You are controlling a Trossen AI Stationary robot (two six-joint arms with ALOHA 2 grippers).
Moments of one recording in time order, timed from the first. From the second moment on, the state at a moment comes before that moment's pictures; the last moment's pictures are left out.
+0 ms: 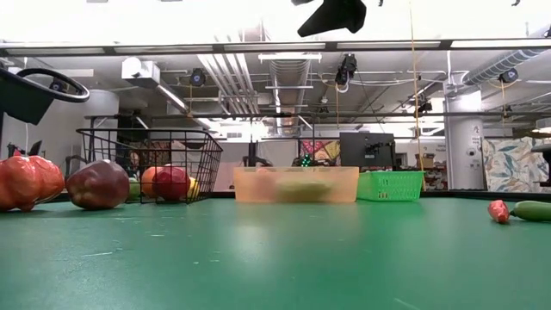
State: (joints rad) left arm -0.73 1.63 0.89 -1.00 0.04 -1.74; right arm 0.19 1.50 1.30 -0.44 0.29 0.21
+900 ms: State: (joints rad) left arm -0.70 1.63 1.39 -0.97 -0.53 -1.03; right arm 0.35 1.50 1.28 -0.44 0.40 0.16
